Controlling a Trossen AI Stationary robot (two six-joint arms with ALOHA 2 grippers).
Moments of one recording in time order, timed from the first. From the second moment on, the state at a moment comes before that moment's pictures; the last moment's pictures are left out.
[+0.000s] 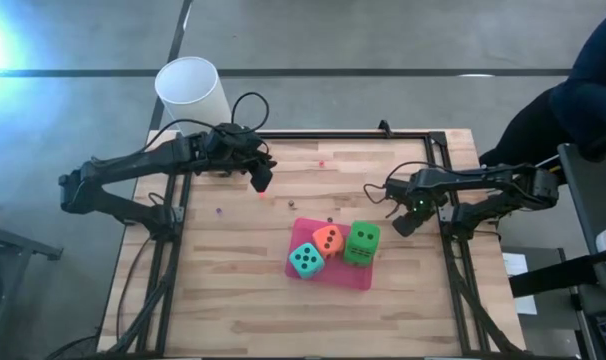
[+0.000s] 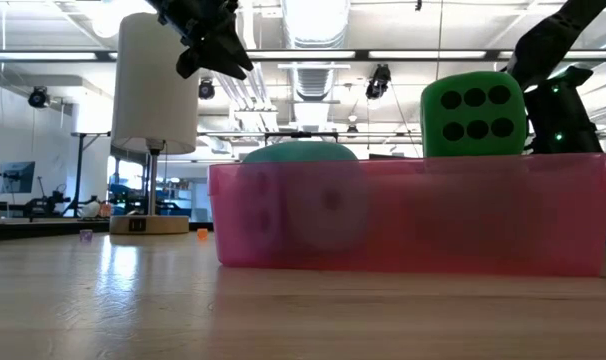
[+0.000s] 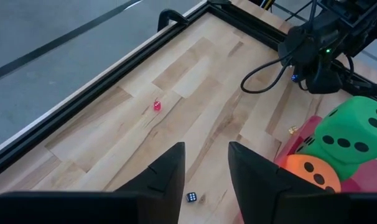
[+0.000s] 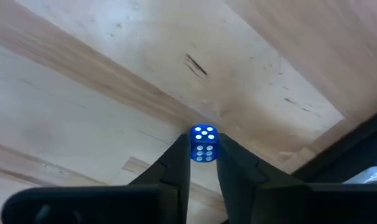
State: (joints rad) left arm 0.31 1.24 1.15 -0.56 -0.10 -0.31; right arm -0.38 1.33 0.53 -0.99 -0.03 0.58
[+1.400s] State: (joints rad) left arm 0.31 1.24 1.15 -0.57 -0.10 -0.29; right arm -0.37 1.14 1.11 -1.07 0.08 0.54
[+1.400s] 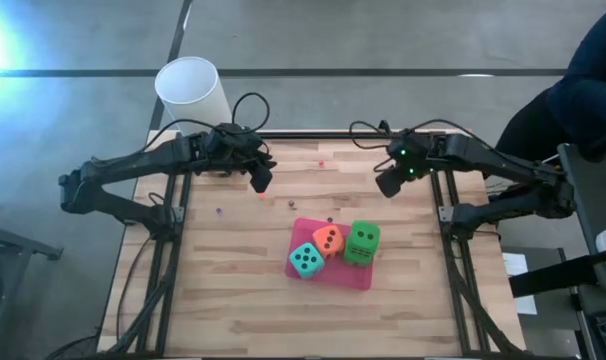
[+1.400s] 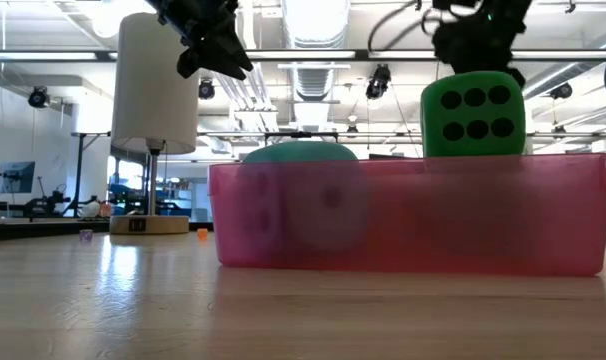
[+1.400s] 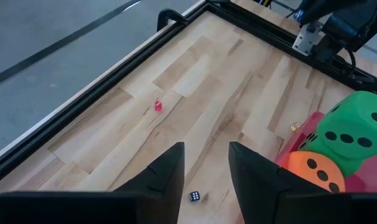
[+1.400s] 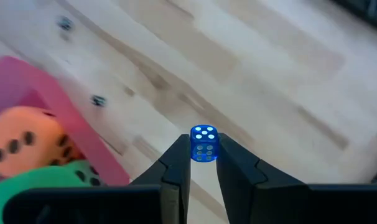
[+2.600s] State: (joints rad) left arm 0.30 1.24 1.15 -0.57 -0.10 -0.26; right arm -0.02 1.15 1.27 -0.77 -0.03 0.18
